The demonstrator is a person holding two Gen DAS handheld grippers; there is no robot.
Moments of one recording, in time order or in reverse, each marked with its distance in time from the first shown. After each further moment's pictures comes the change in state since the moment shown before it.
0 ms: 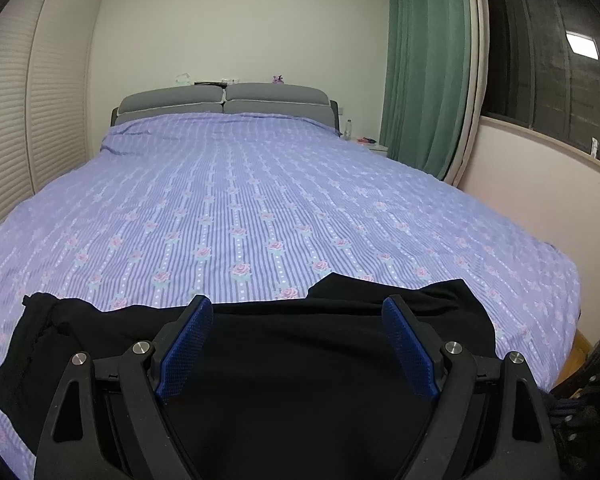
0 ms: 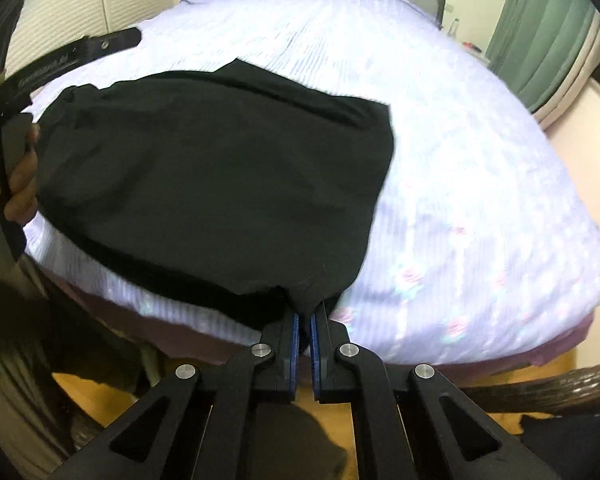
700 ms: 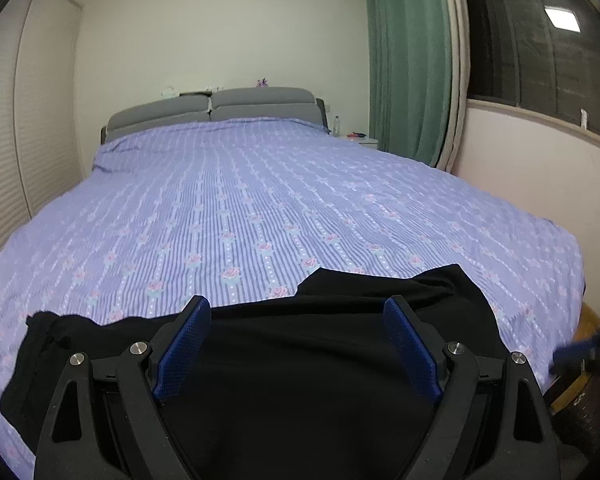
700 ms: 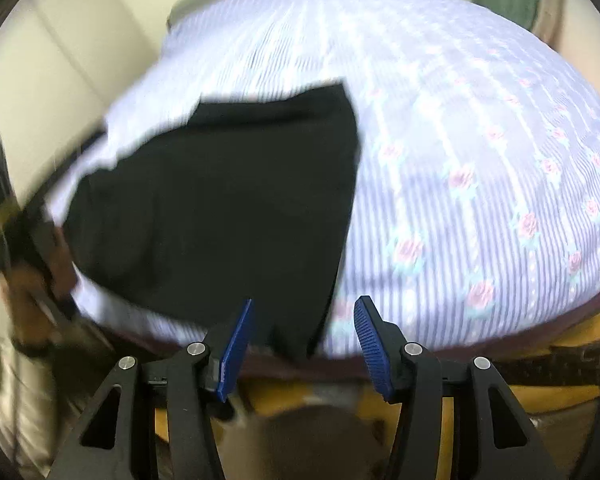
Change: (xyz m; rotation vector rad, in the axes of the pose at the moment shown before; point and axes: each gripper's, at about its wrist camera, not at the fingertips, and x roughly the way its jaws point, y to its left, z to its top) left arm -0.002 -0.020 -0.004 0.101 -0.009 0.009; right arm 0.004 -0.087 0.000 0.366 -0.093 0.339
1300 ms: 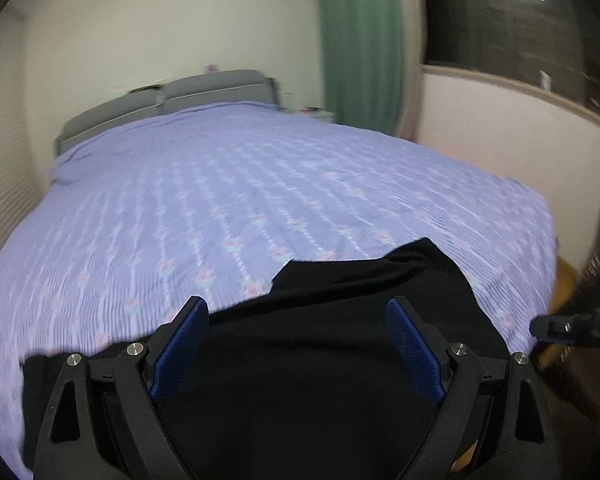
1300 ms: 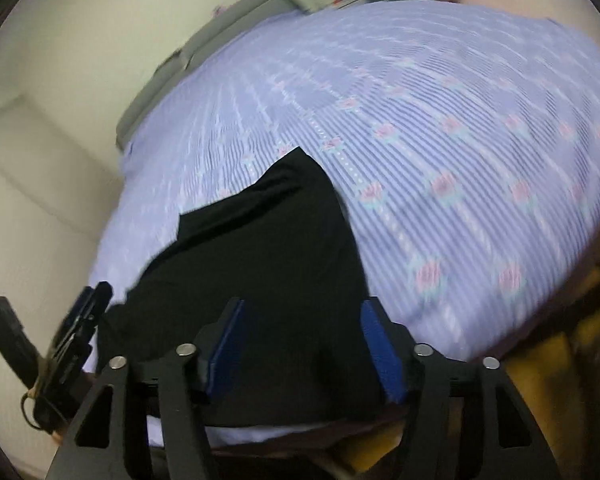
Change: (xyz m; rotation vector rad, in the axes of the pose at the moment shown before) left arm 0.007 0.003 0.026 0.162 0.106 -0.169; right arm 0.000 0.020 -0.032 0.437 -0.245 0.013
